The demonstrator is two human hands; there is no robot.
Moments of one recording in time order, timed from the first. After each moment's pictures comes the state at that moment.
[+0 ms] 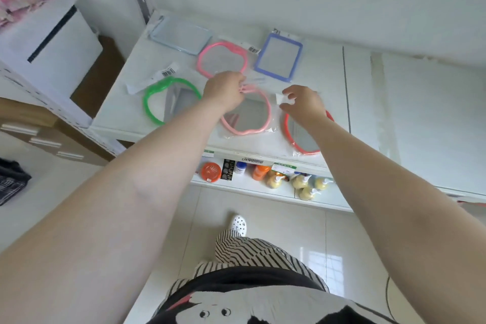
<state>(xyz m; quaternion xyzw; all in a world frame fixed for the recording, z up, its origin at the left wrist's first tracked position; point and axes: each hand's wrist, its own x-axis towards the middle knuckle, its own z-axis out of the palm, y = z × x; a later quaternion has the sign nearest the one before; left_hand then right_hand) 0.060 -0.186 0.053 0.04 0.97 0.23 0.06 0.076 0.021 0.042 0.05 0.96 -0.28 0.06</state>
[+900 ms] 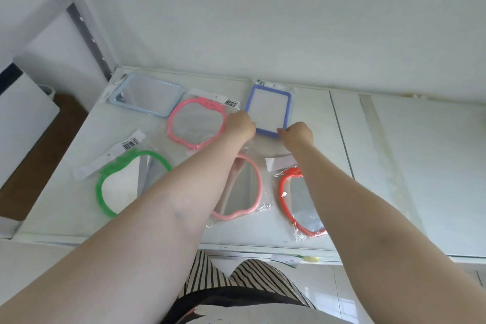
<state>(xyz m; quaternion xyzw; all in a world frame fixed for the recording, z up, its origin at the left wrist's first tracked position) -0.098 -0.101 -0.002 -0.03 0.94 0.29 0.16 -0.072 0.042 -0.018 0.28 0.90 -0.33 0.08</state>
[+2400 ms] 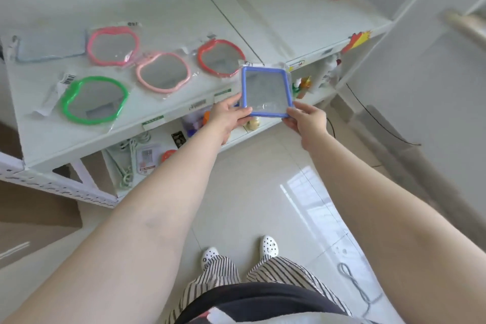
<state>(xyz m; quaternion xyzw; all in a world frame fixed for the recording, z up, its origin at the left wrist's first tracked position) 0.292 -0.137 0.031 0.05 0.59 0.69 0.42 0.413 0.007 0.040 0.49 0.52 -0.67 -0.20</state>
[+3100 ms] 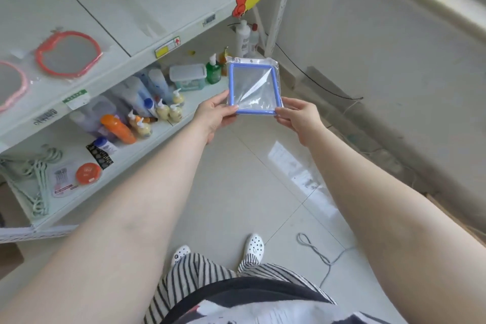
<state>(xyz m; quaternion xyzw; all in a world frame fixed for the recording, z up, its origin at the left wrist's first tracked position) 0.495 0.125 0.000 0.09 0.63 0.60 0.48 0.661 0.254 0.015 0.50 0.53 -0.66 -0.17</state>
